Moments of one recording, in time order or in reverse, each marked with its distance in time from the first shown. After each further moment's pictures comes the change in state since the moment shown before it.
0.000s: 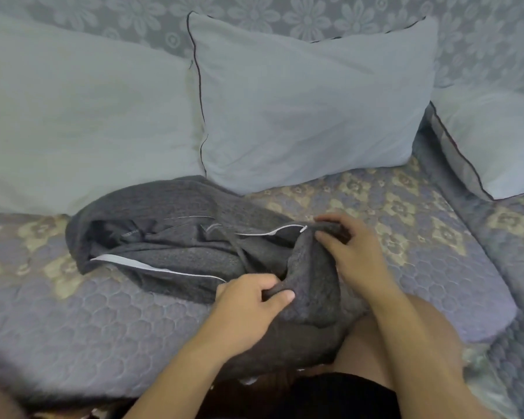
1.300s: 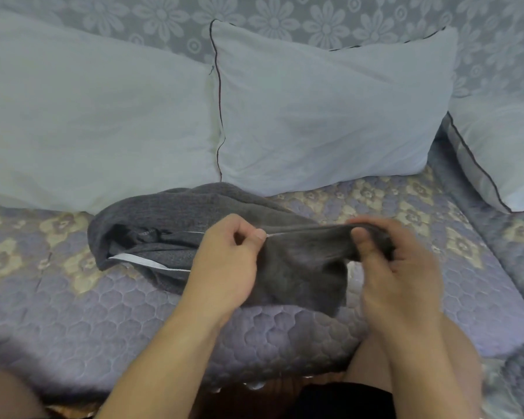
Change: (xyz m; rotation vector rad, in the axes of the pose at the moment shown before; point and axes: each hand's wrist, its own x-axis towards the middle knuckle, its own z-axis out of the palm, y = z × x) left_hand 0.001 0.044 -0.063 -0.391 0.449 -0.091; right_hand -0.050 -0.093 0.005 -0.006 0.332 -0.081
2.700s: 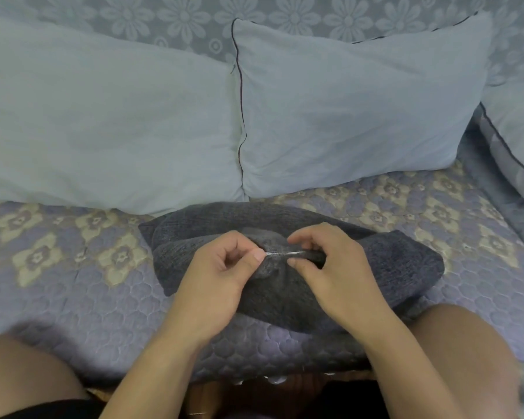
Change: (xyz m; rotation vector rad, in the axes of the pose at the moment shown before) left_hand -0.020 -0.025 -0.045 -0.027 -0.133 0.093; right_hand -0.007 0.010 0.054 -0.206 -0.515 -0.080
